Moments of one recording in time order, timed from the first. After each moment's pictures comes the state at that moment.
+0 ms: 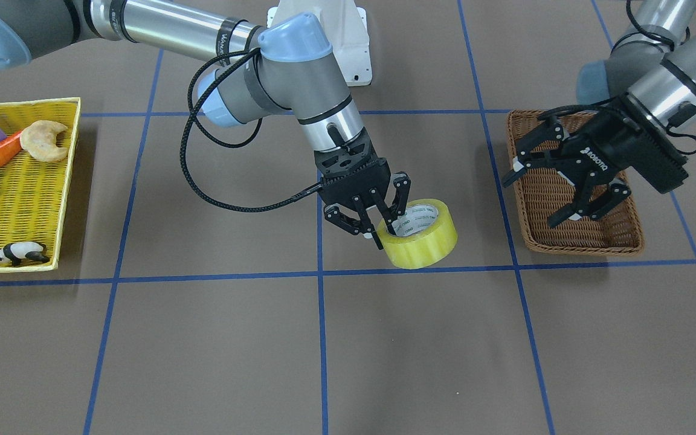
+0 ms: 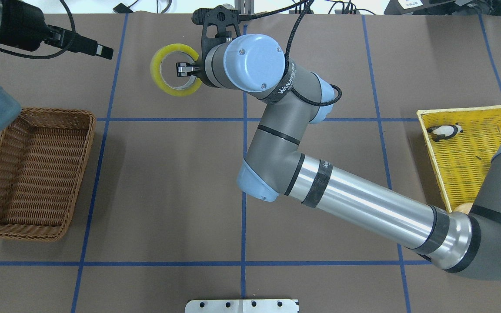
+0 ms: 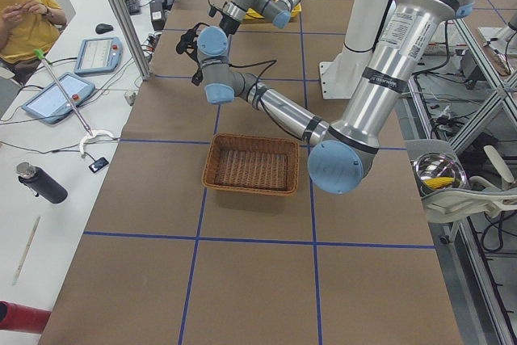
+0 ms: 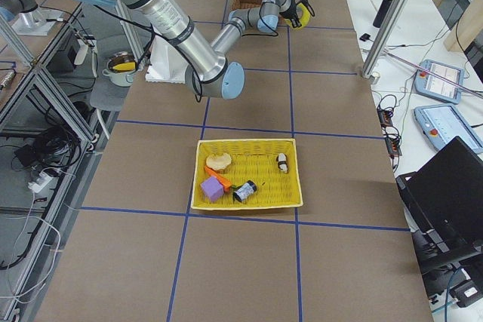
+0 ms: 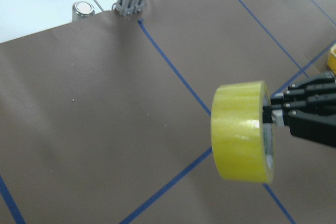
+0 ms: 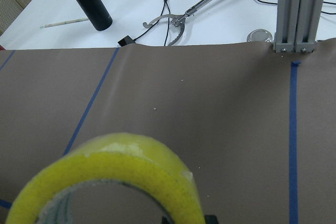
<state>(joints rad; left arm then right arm) -1.08 -1.98 -1.66 -2.48 -2.32 -0.88 0.59 -0.60 1.34 -1.00 1.58 1.08</state>
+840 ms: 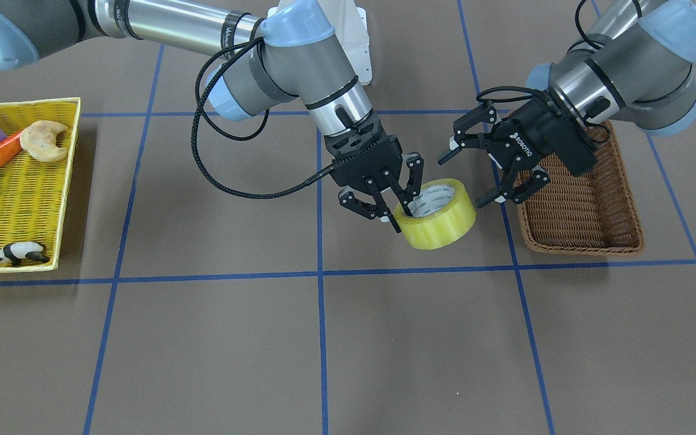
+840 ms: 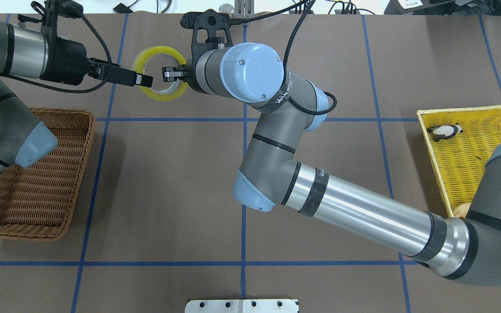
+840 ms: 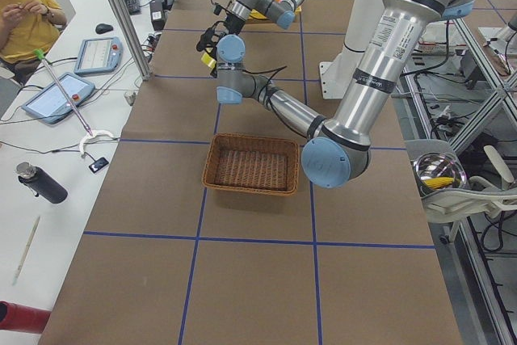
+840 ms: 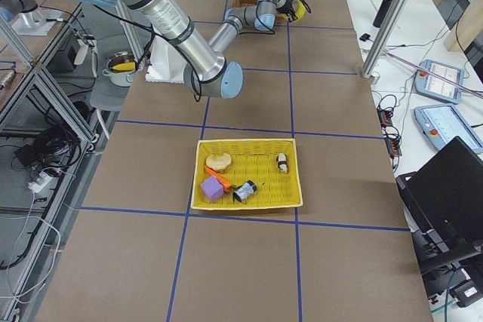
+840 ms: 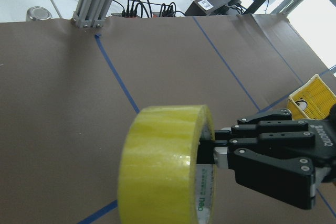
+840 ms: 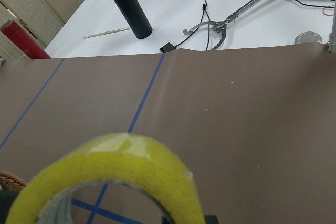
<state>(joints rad) -0.95 -1.99 -1.64 -2.68 -2.26 -0.99 0.56 -0.61 1.36 -0.91 1.58 1.08</state>
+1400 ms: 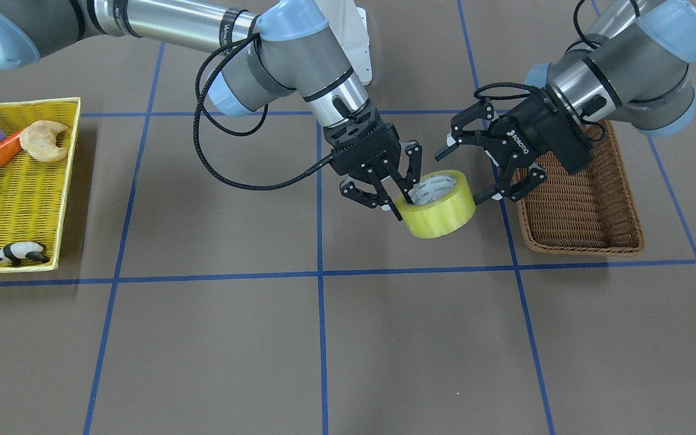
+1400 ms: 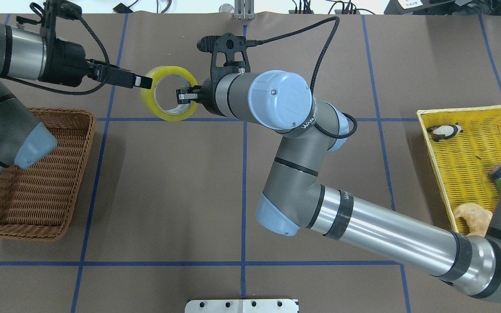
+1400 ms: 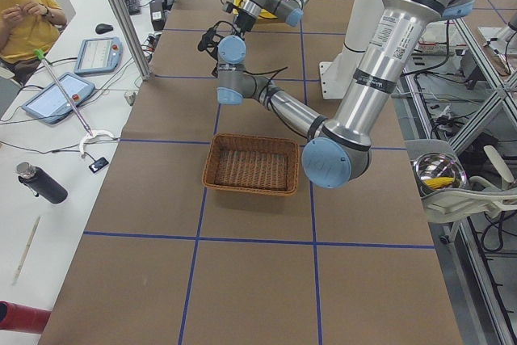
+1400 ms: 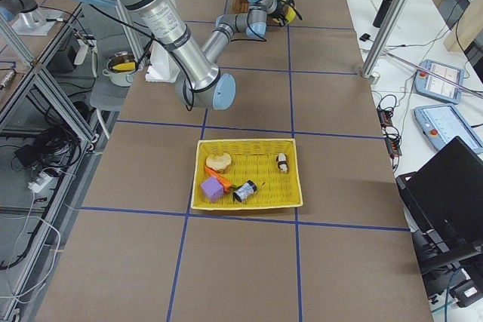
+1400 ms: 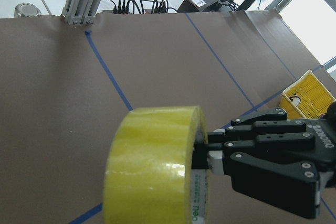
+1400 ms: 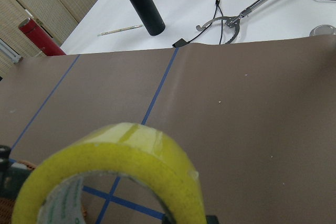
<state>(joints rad) -0.95 -1.98 -1.64 -2.70 -2.27 -0.99 0.52 -0.74 1.52 -0.89 1.58 1.08</state>
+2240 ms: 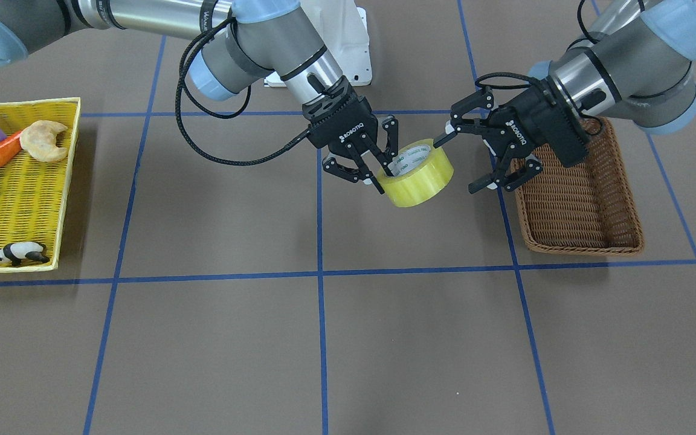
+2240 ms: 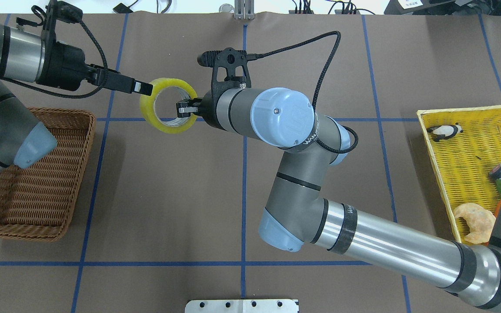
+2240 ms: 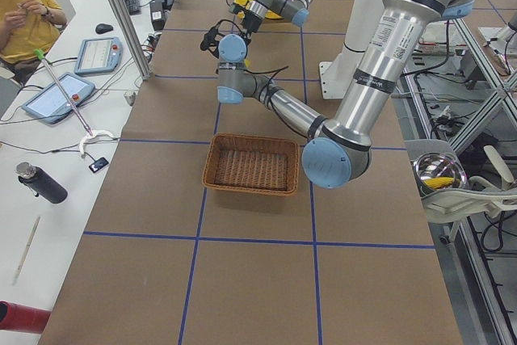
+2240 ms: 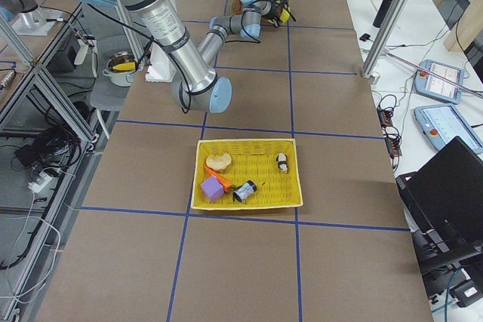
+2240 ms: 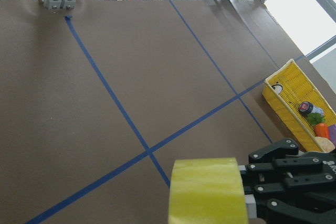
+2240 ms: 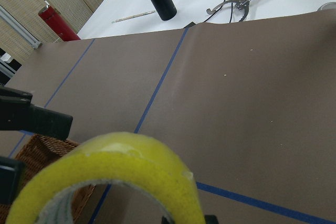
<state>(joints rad) -0.95 -1.98 -1.65 -2.70 -2.33 -1.03 0.49 -0.75 1.54 -0.89 1.55 1.08</state>
